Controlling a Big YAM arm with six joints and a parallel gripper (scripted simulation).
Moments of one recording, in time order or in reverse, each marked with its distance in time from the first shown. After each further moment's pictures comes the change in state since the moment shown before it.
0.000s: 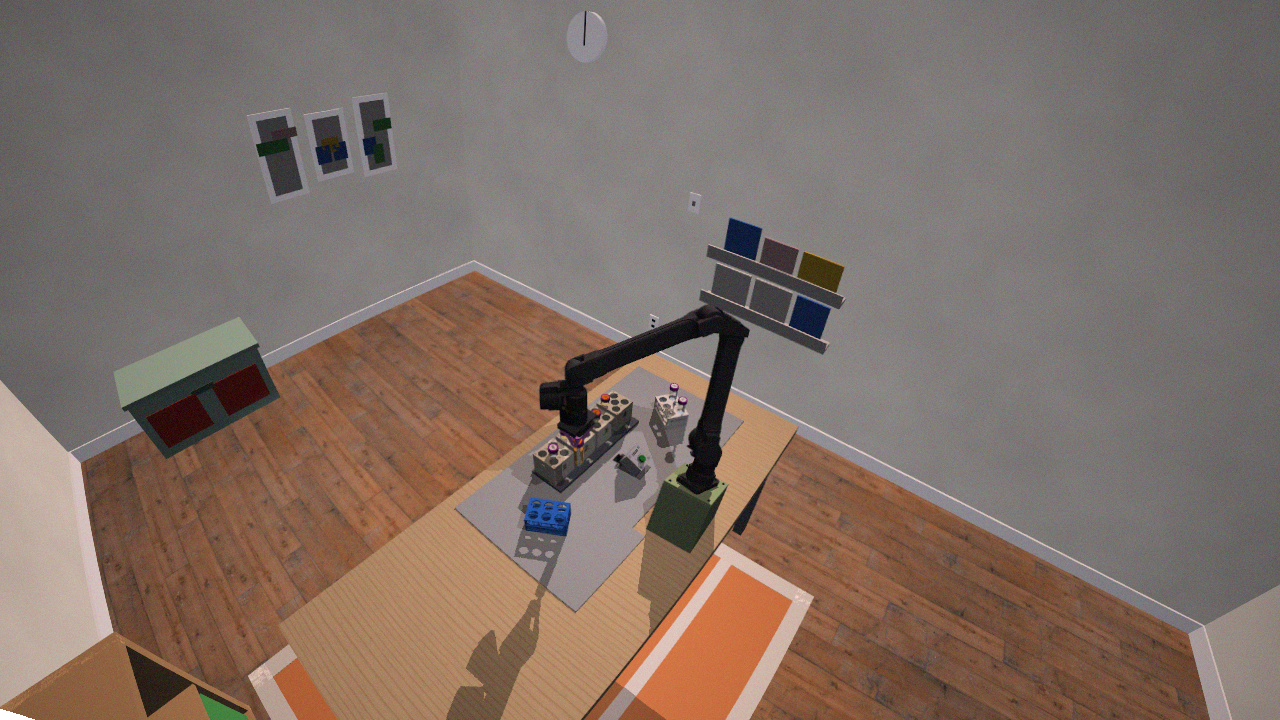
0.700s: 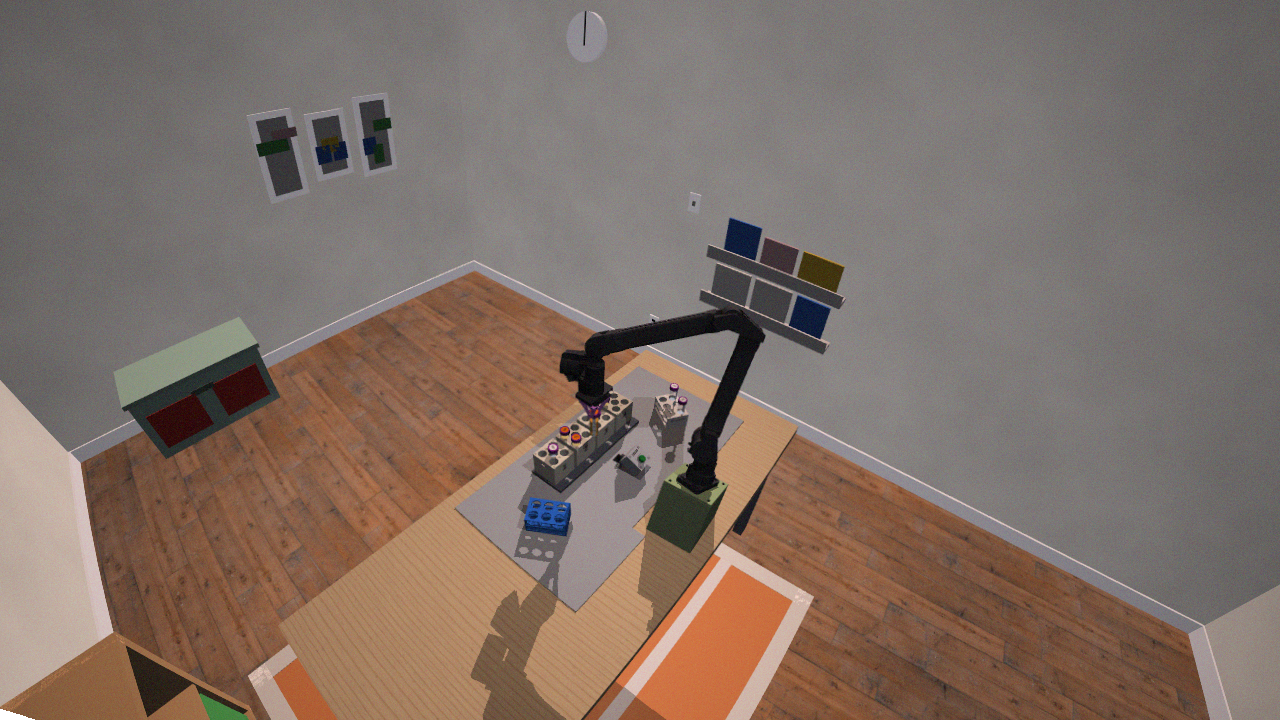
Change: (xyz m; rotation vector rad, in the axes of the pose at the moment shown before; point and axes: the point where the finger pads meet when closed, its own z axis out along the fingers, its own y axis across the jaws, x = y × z) arm -0.036 -0.124 -0.001 -0.008 -0.003 0.068
